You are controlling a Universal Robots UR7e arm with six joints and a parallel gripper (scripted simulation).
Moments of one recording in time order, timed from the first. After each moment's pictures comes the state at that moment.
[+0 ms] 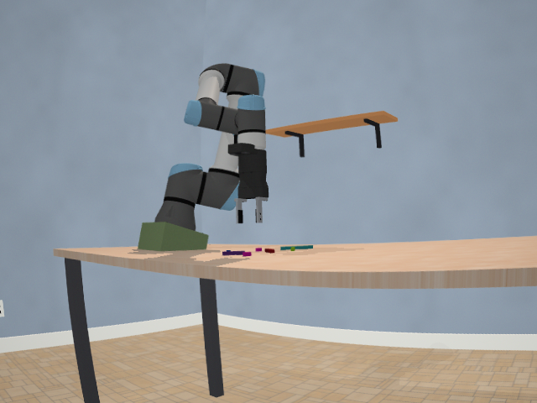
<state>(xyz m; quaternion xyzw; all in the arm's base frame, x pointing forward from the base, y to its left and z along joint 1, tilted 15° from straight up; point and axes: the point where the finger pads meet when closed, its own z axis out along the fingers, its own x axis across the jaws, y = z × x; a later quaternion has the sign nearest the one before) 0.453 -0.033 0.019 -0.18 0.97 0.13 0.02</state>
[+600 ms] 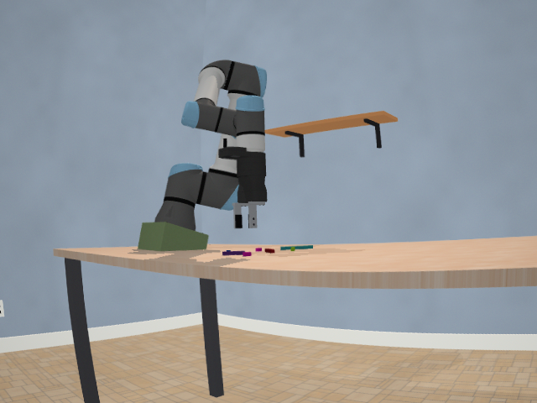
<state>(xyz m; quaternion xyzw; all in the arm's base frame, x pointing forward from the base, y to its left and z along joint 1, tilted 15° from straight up) 0.472 -0.058 -0.001 -0.01 0.99 0.13 0.00</state>
